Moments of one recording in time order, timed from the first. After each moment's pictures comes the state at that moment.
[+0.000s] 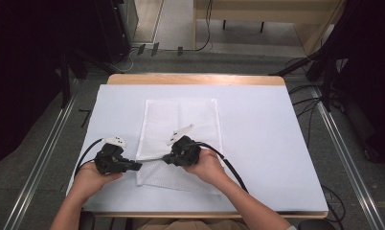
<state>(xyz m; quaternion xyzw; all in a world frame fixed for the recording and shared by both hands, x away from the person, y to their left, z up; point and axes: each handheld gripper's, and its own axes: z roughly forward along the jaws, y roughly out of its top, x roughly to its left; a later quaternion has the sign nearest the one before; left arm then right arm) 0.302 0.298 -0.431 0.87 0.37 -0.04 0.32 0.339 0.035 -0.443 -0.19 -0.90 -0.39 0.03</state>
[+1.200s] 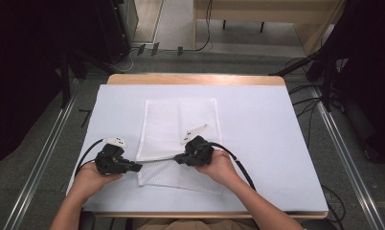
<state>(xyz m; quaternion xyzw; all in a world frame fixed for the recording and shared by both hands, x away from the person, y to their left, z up) 0.302 0.297 -0.433 0.88 0.37 -0.05 0.31 0.340 -0.001 -0.447 -0.22 -0.90 -0.38 0.04</state>
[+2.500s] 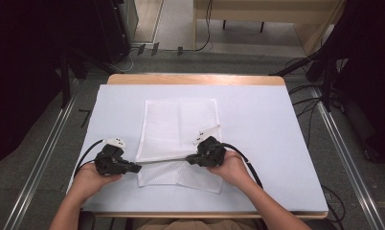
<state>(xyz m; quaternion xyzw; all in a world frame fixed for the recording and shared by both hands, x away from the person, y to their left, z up) 0.301 0.299 -0.434 0.88 0.37 -0.05 0.31 0.339 -0.034 -0.448 -0.24 -0.90 -0.37 0.03</state>
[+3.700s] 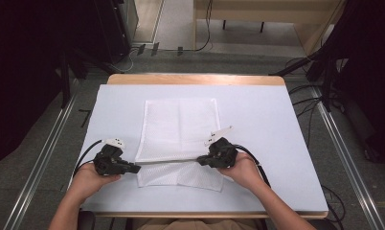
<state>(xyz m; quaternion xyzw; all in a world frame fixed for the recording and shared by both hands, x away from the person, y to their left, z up) 0.301 0.302 -0.434 0.88 0.37 -0.05 0.31 0.335 -0.066 -0.447 -0.25 -0.90 -0.36 0.03</state>
